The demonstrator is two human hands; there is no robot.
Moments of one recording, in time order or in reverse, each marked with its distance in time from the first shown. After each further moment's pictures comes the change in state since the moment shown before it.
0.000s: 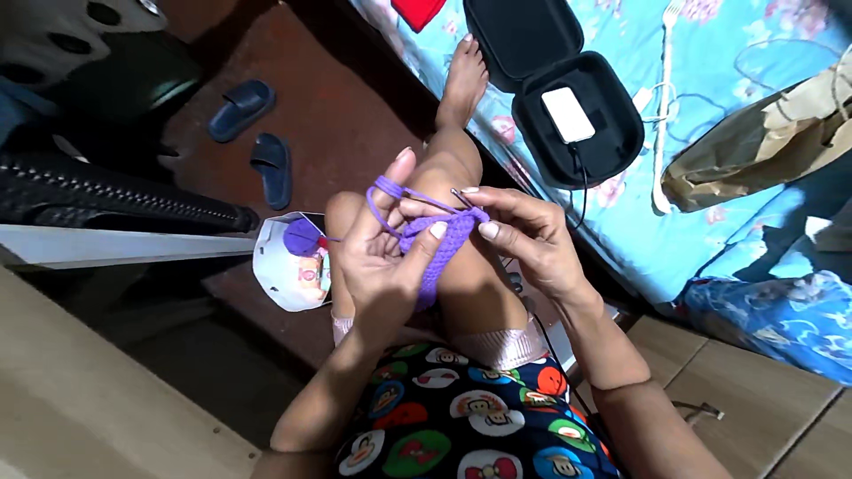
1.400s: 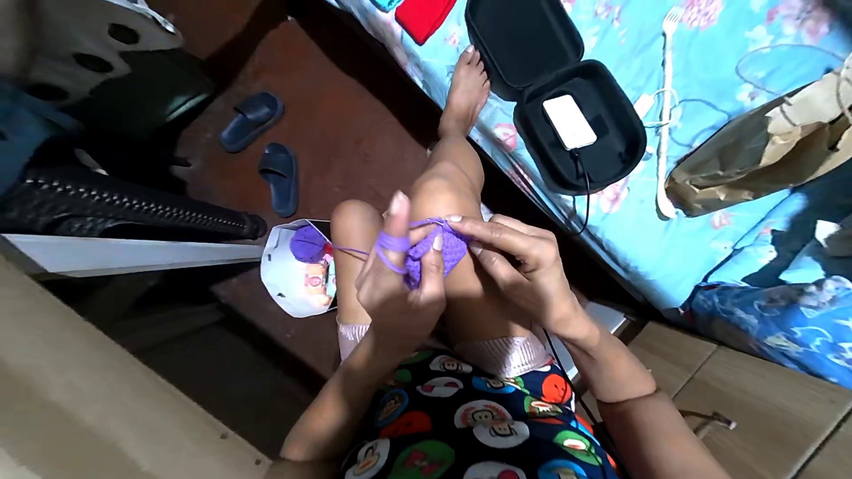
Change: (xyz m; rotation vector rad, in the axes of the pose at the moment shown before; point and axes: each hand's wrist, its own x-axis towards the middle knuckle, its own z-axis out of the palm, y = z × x) left_hand -0.015 -0.018 0.006 0.607 0.152 0.350; right_hand -0.008 -0.001 0.013 -0.661 0.057 -0.113
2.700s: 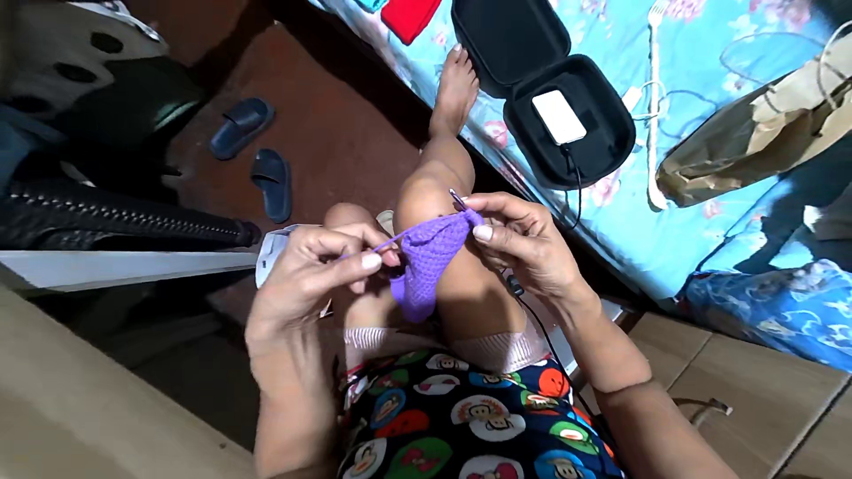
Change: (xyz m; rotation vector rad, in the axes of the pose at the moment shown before) left_hand 0.043 -0.052 -0.075 -0.687 -0.653 -0.441; right_hand 0.005 0.012 -0.009 0.910 -0.074 0.307
